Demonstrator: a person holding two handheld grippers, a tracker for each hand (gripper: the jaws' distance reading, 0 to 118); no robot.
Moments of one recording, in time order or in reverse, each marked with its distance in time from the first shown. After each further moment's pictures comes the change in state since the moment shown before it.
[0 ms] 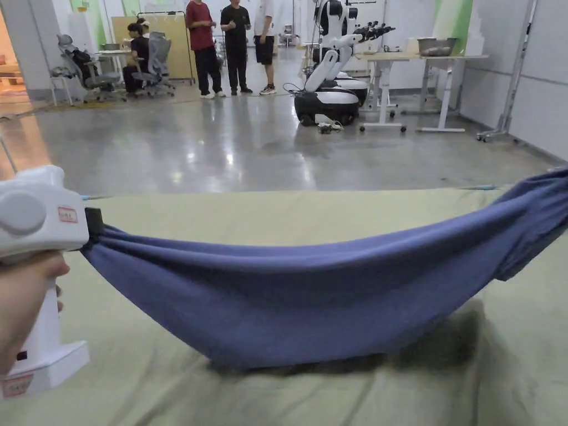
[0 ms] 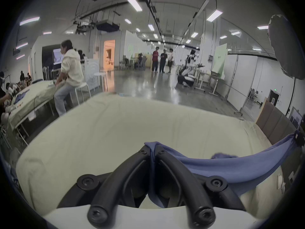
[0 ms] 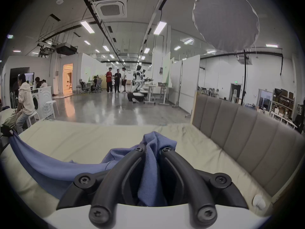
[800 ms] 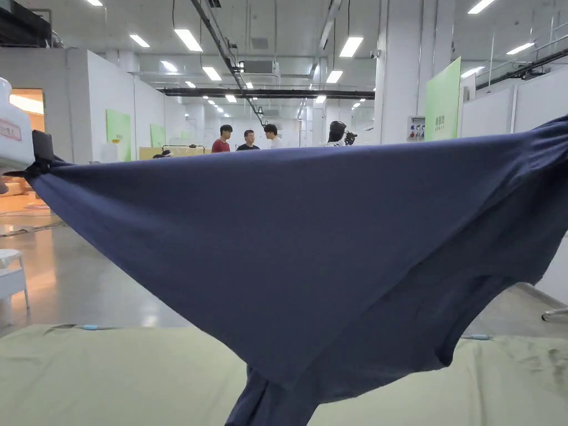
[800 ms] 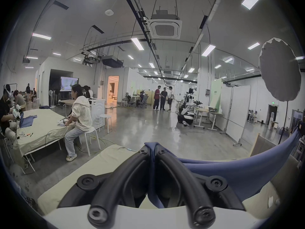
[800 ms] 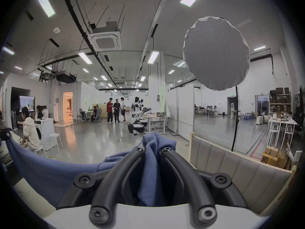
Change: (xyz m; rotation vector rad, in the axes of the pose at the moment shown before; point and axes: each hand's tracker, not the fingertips) left arm -0.015 0.251 0.198 0.434 0.031 -0.017; right arm -0.013 0.281 0.141 0.308 -0.016 -0.075
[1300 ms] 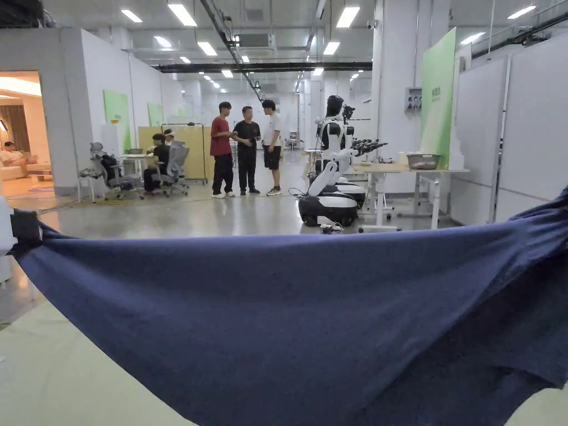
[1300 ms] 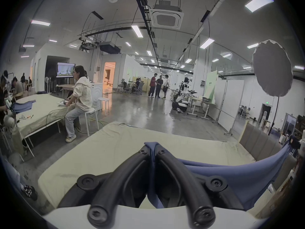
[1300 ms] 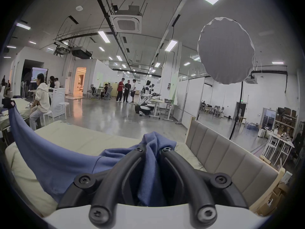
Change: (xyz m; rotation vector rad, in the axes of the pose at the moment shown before) left arm -0.062 -0.090 0.137 -0.133 -0.058 0.026; right arm 0.051 -0.105 0.135 -0.135 0.110 0.164
